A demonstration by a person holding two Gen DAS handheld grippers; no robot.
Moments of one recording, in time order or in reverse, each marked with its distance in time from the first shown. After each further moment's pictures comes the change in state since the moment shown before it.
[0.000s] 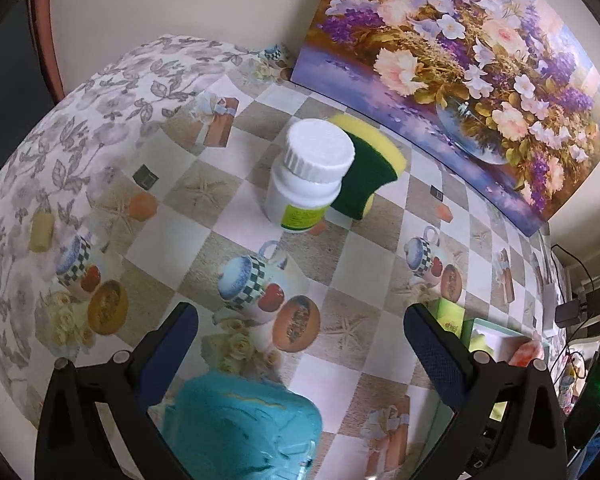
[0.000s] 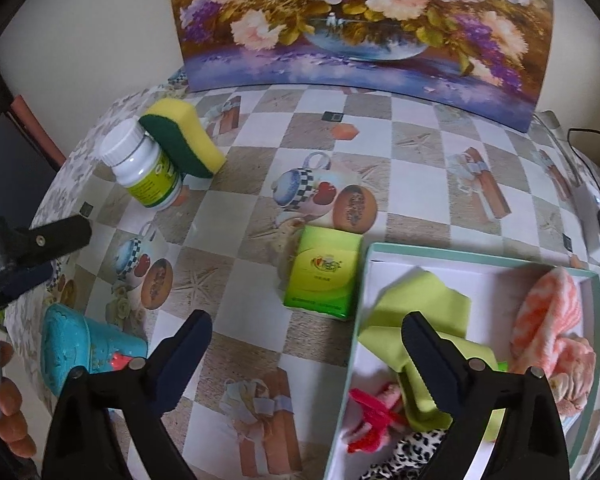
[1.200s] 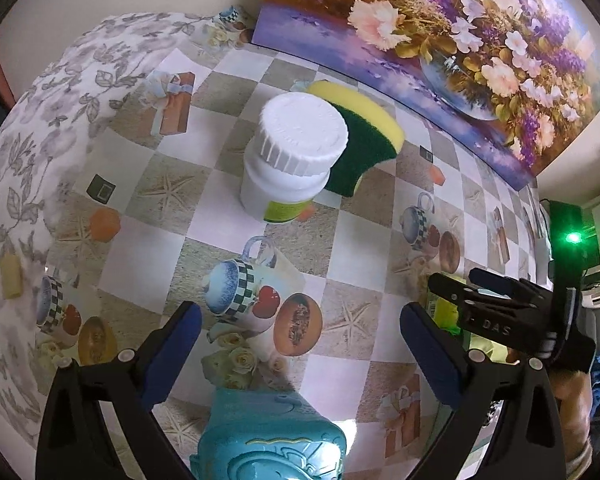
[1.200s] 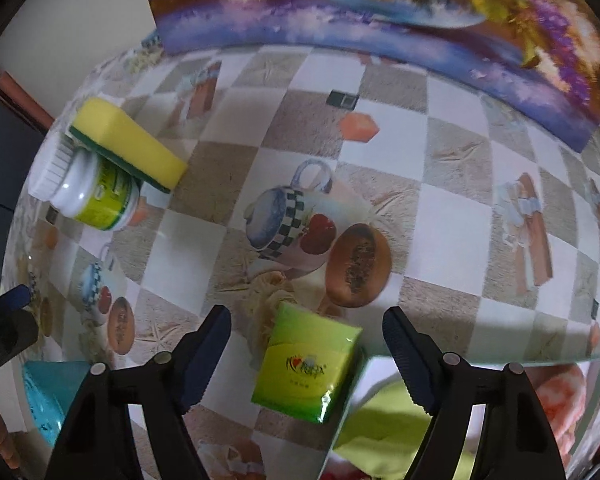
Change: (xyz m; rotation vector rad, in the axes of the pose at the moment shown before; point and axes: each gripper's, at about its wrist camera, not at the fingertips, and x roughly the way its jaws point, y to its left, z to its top) left arm 0.032 0.004 0.025 0.137 0.179 -0.076; right arm 0.076 -0.015 0.076 -0.056 0.226 0.023
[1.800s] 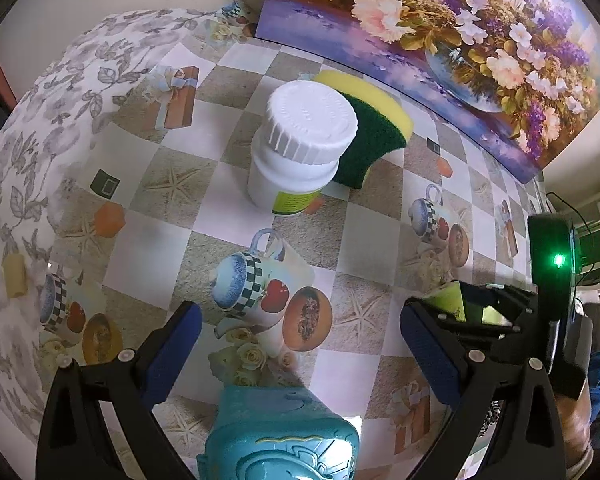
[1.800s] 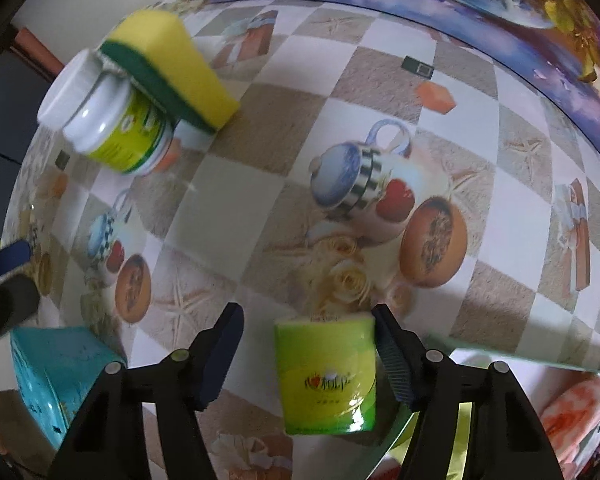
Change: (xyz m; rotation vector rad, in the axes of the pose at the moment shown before) left arm 0.003 0.001 -0.004 0.013 0.013 0.021; right arm 0.022 0.042 -0.012 -0.110 0.083 0.020
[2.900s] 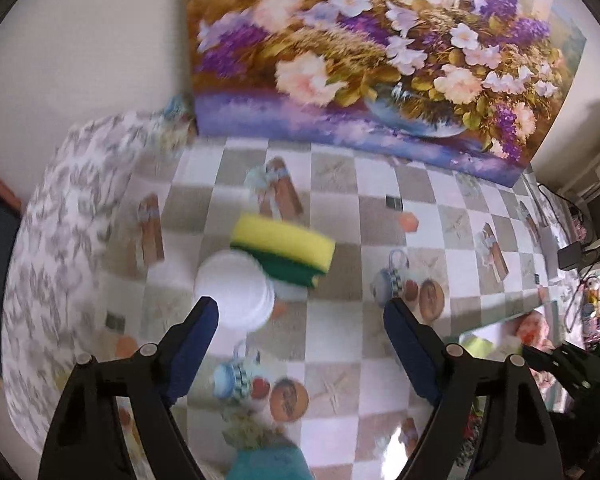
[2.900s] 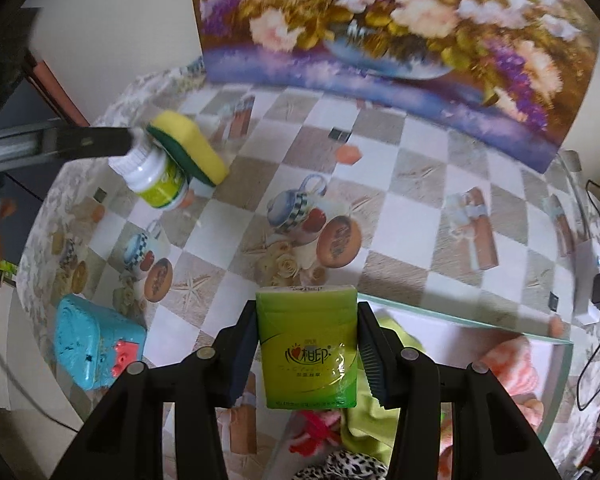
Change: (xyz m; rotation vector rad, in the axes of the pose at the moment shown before) left arm -0.030 -0.076 0.073 0.246 -0.113 0.101; right arm -0.110 -0.045 -0.050 0.034 -0.226 -0.005
